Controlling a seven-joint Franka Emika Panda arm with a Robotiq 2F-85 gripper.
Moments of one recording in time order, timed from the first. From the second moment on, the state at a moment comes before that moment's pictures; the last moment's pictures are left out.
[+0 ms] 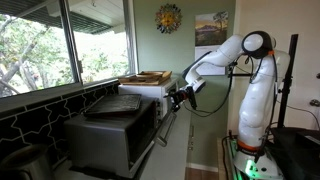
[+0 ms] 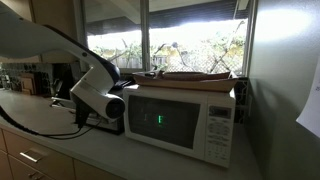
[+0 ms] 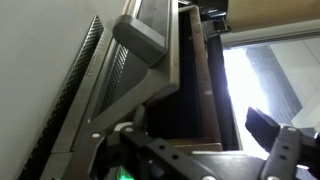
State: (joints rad) arm -0.21 -0.27 -0.27 -2.60 1.37 1.67 -0.60
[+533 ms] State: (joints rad) arm -0.24 -0.48 -0.18 -2.65 1.40 1.85 -0.55
